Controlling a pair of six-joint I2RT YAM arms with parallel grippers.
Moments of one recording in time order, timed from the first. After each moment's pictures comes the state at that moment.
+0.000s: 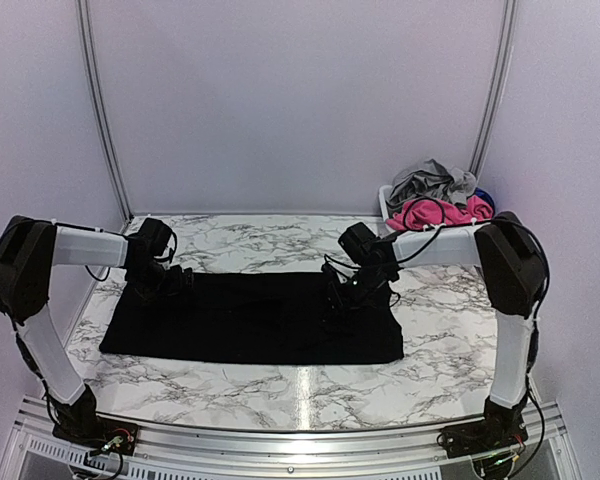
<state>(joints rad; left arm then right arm) -0.29 1.75 1.04 -0.41 0.07 -0.48 0.63 1.99 1.32 -0.56 -0.37 0.32</state>
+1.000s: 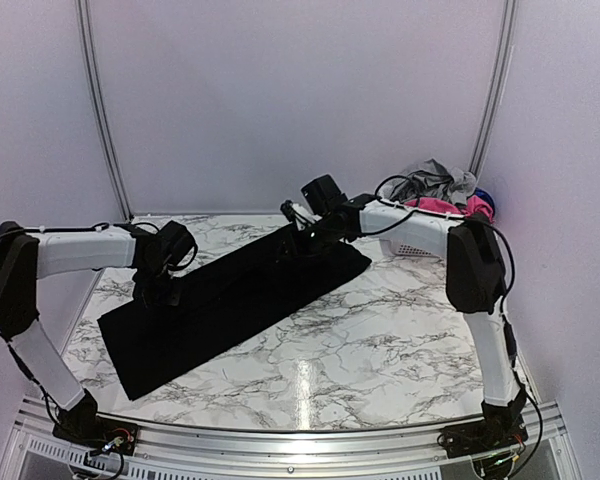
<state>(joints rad) -0.49 1.62 1.07 -0.81 -0.35 -0.43 0.67 2.25 1.98 -0.55 -0.27 0.27</state>
